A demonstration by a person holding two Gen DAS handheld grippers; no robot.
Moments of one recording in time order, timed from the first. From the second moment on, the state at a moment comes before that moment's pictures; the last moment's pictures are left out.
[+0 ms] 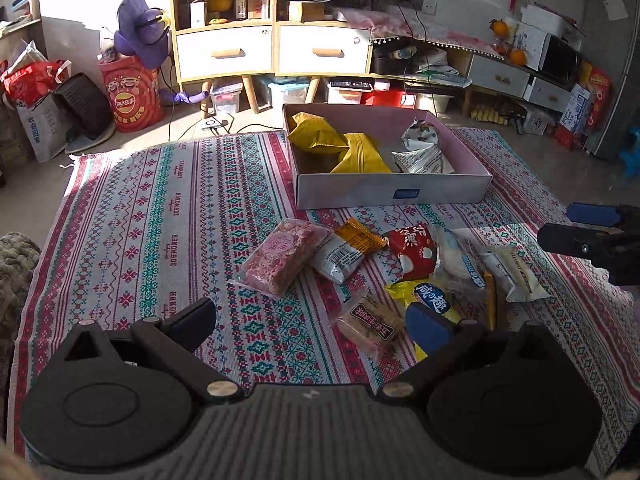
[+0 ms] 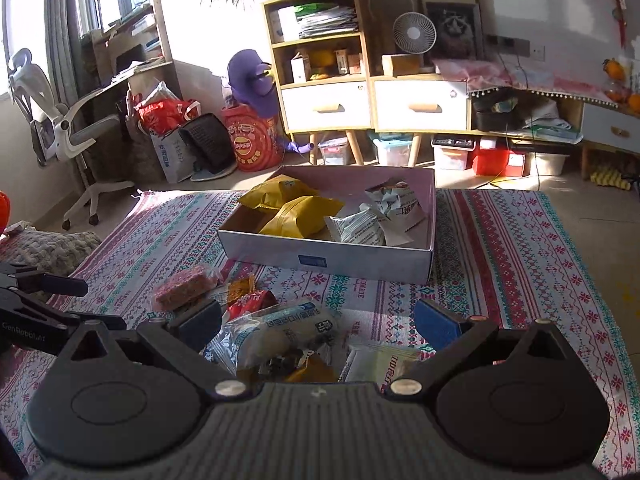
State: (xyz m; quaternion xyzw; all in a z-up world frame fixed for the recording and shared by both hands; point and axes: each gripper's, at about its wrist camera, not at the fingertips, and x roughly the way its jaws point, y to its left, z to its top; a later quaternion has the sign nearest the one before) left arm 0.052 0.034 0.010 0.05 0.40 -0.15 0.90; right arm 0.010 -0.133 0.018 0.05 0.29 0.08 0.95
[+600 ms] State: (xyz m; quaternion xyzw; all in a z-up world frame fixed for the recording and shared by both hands) left arm 0.010 0.055 -0.034 0.06 0.48 -0.16 0.86; right arm -0.014 -0.097 -0.026 -0.02 0.34 0.12 0.93
